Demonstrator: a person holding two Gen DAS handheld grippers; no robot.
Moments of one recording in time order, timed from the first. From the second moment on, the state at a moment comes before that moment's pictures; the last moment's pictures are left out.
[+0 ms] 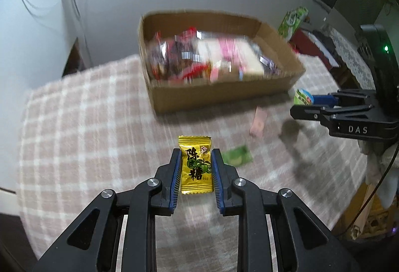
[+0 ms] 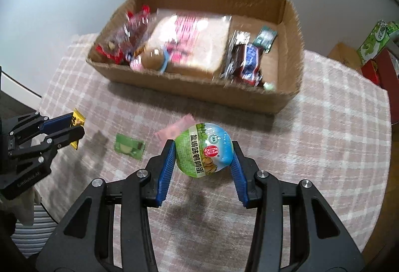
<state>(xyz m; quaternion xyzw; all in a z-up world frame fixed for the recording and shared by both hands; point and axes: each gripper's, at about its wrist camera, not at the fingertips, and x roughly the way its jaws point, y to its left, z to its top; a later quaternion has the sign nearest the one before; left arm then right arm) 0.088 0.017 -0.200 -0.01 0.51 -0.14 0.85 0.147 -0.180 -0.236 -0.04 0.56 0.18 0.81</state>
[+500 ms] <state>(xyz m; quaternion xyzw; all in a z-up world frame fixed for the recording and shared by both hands) 0.151 0.000 -0.140 0.00 0.44 -0.14 0.89 0.195 -0.195 -0.166 -0.02 0.49 0.17 0.85</state>
